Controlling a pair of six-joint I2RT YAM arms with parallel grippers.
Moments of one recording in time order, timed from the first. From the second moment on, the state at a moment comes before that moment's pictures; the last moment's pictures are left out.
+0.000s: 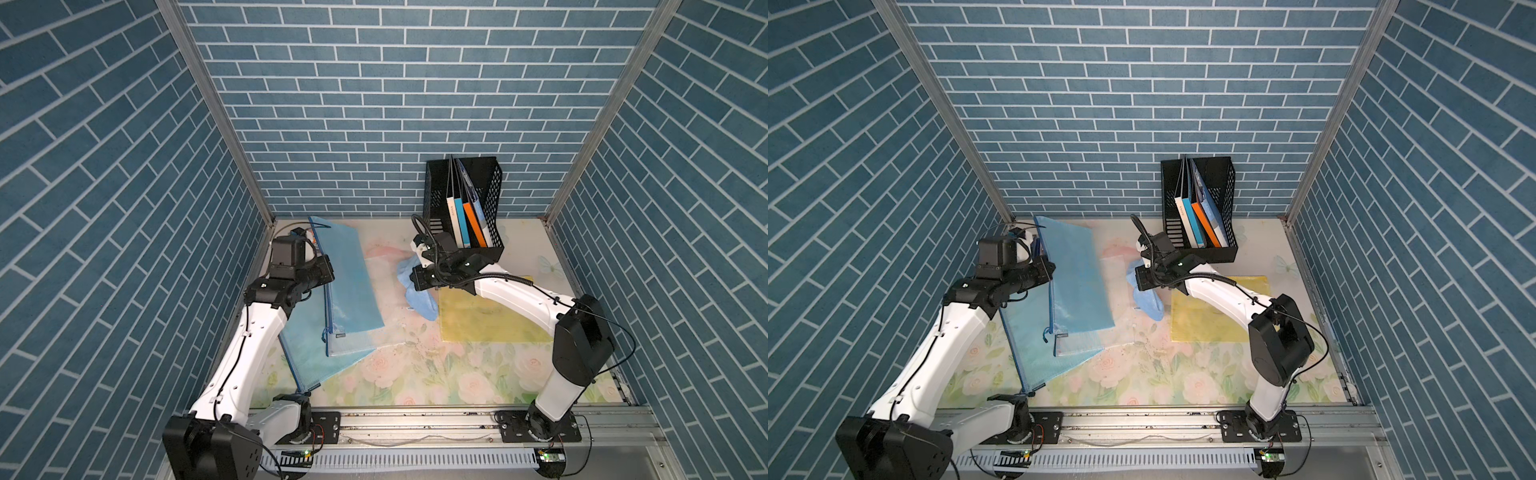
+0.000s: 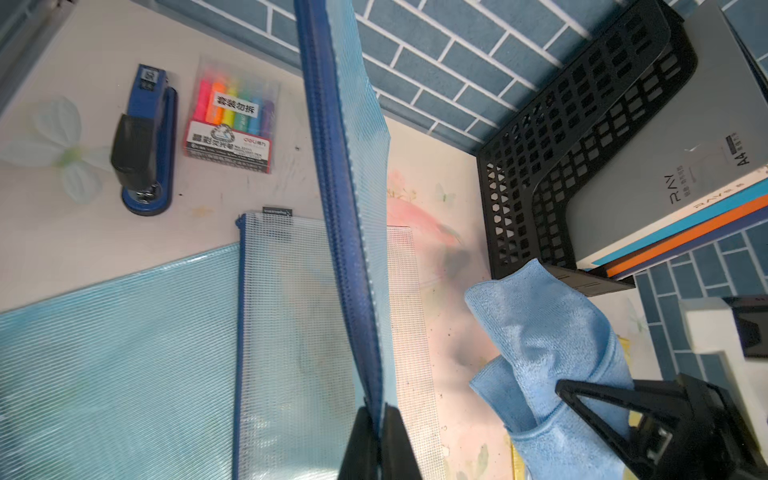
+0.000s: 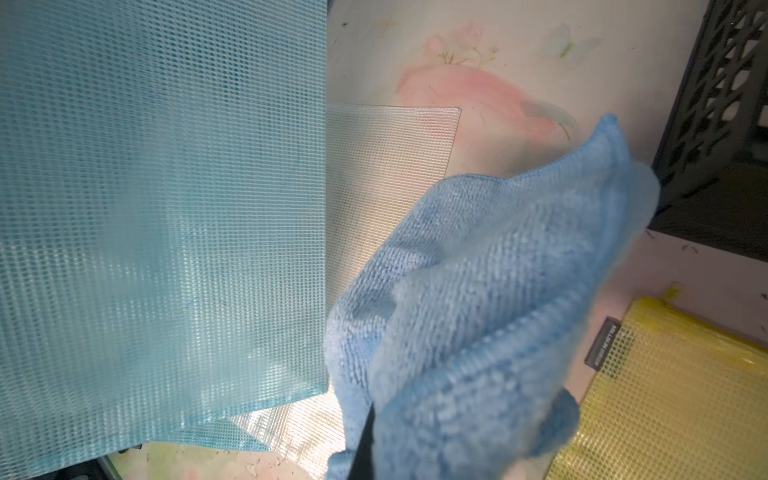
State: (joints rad) left arm -0.11 1.15 1.14 -0.70 0.14 -0.42; right arm 0.75 1.75 1.41 -0.48 -0.17 0.34
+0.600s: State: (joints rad) left arm -0.45 1.53 1.58 -1.18 -0.36 -0.37; right arm 0.74 1.86 1.37 -0.51 -0.31 0.31
